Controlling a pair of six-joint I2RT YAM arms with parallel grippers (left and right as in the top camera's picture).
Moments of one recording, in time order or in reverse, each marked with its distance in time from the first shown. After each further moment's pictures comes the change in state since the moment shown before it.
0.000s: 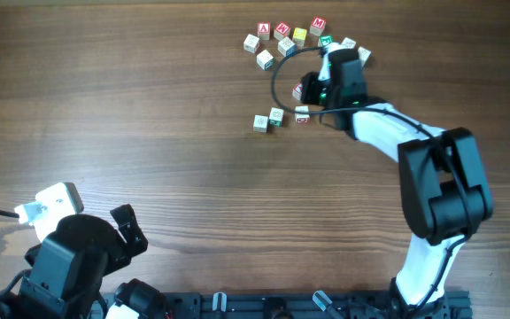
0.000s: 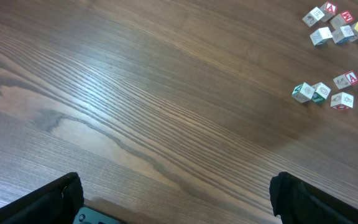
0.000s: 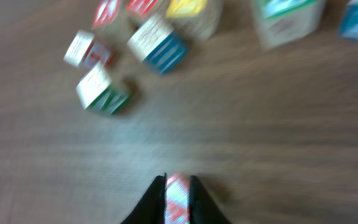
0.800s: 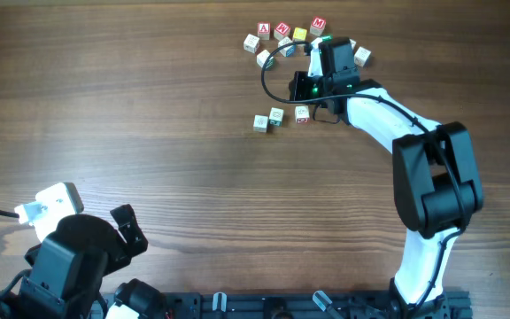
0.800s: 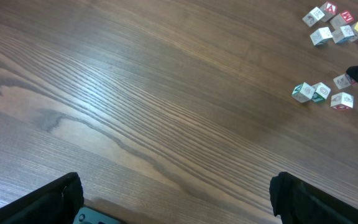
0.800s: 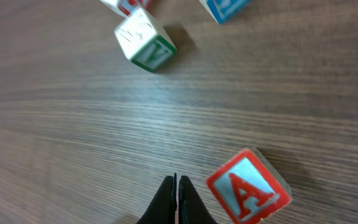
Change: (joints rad) left arm 0.000 0.000 0.000 0.000 0.000 0.000; right arm 0.048 0.064 0.169 -0.282 -0.143 -0.047
